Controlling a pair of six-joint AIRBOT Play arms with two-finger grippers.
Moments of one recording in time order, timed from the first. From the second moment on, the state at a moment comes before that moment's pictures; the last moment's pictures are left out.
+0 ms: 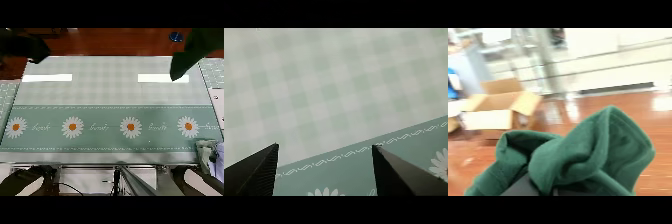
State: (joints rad) left arm -0.25 -1.03 1.68 1.49 -1.41 -1.55; right arm -0.38 -1.10 1.90 -0.69 1.04 1.28
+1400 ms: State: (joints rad) left arm -0.25 -0.87 1.41 1.49 -1.58 -1.53; right arm 0.56 -1.60 1.91 -1.40 1.46 1.40
